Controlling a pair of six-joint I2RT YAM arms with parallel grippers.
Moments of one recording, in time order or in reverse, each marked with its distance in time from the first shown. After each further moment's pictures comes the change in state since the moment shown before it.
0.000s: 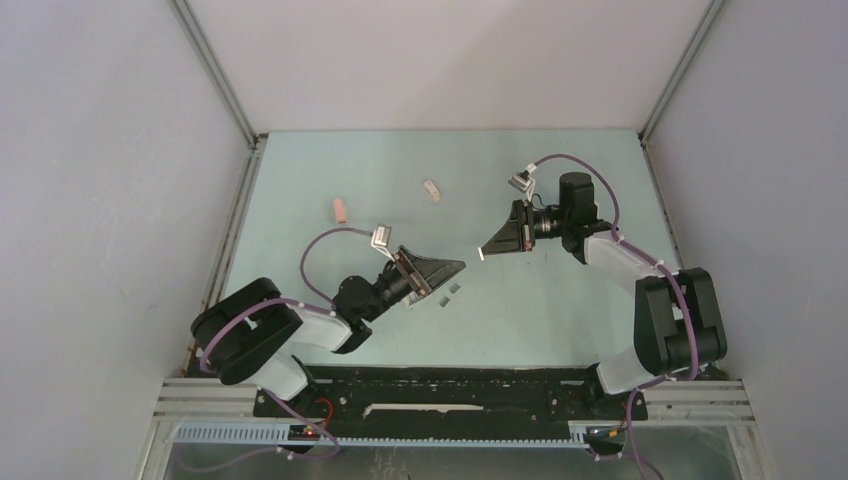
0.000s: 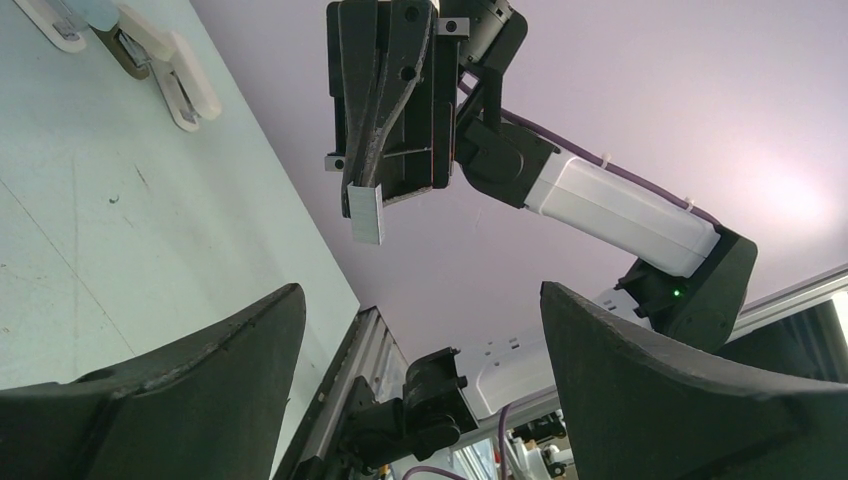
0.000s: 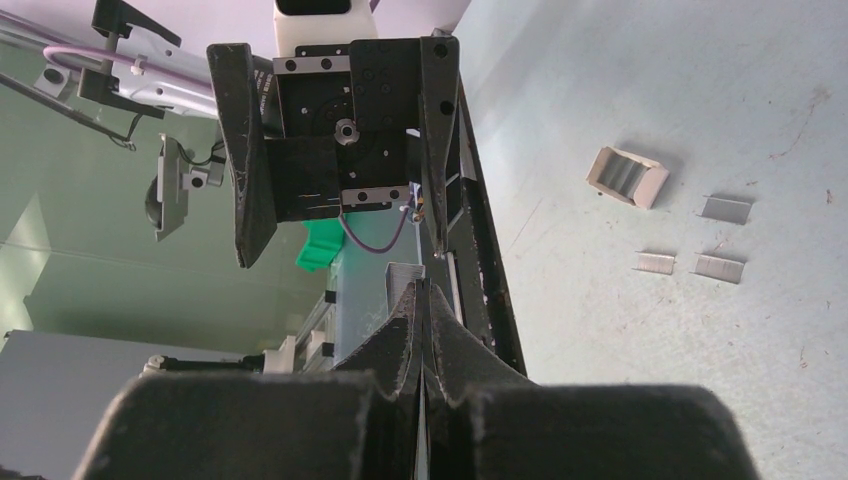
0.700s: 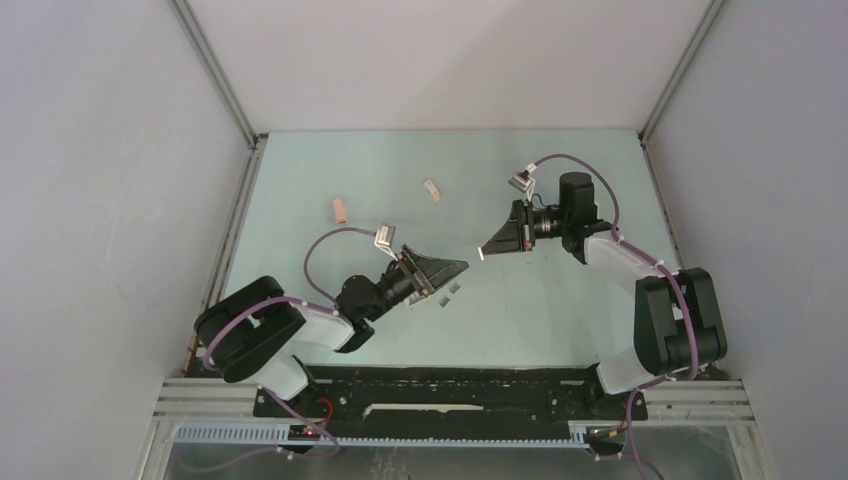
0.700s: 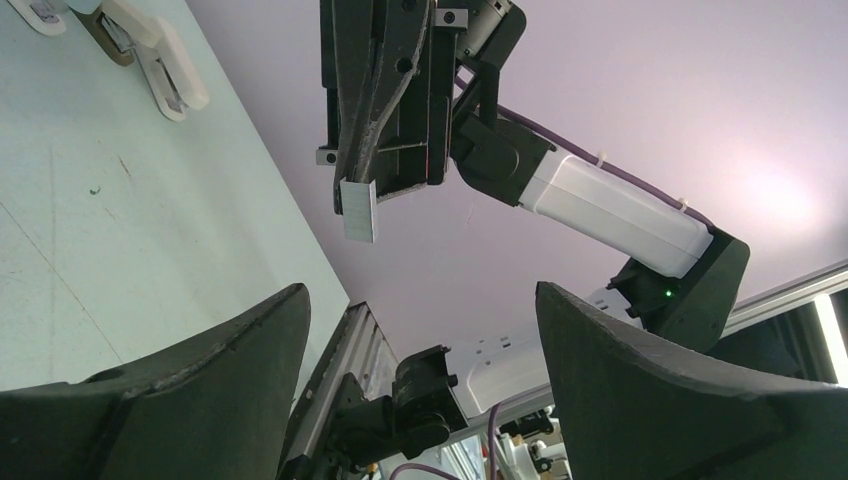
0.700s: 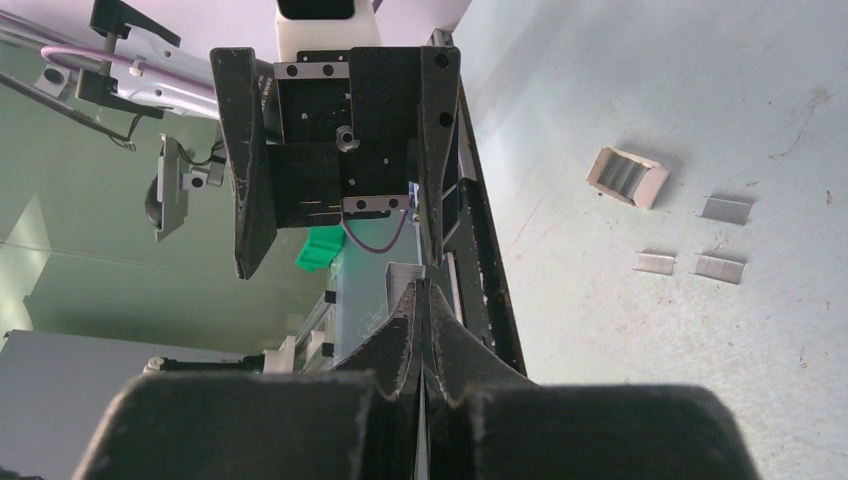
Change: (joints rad) left arm -0.012 0.018 0.017 0.000 0.000 -0.025; right arm 0.000 0.000 0.000 0.003 0.000 0.002
